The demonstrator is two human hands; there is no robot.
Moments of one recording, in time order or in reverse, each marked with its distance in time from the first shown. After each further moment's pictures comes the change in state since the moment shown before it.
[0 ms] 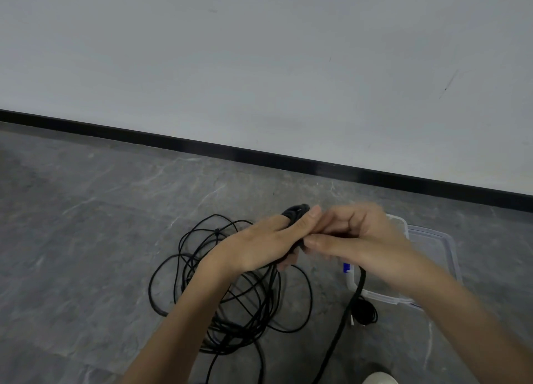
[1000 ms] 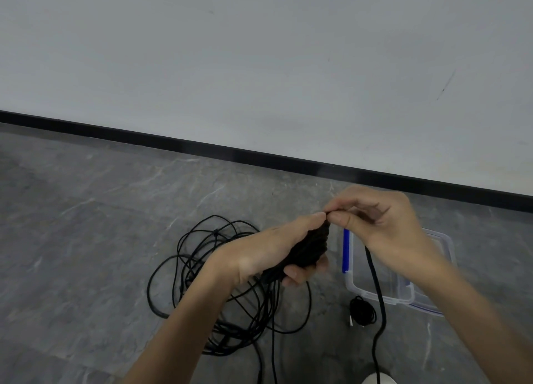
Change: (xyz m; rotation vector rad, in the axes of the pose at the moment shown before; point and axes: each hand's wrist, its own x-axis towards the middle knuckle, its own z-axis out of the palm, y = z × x) left_hand -0.004 0.012 0.005 -0.395 -0.325 -0.013; right_hand 0.007 0.015 -0.020 -0.170 0.239 -0.271
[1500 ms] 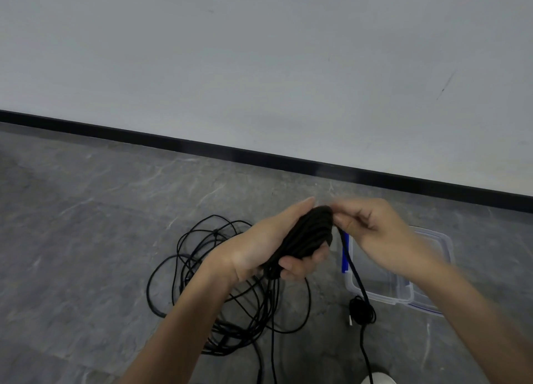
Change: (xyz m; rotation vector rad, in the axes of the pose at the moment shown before) left_hand 0.005 -0.006 -0.006 -0.262 -0.156 0.149; right_hand 0.002 0.012 0.000 -0.133 -0.143 0.101
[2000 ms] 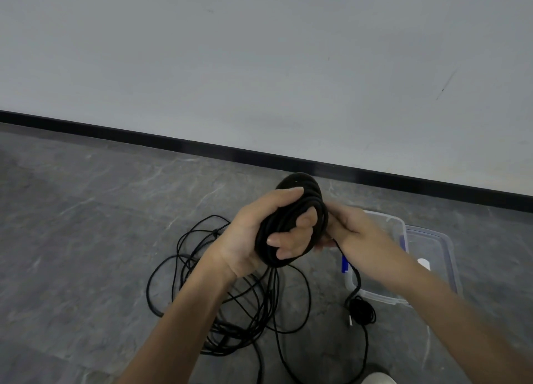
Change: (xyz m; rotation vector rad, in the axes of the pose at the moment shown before) left_hand -0.003 0.002 -0.005 -0.317 -0.003 0.363; right_hand 0.001 -0.007 0.023 0.200 -0.039 0.177
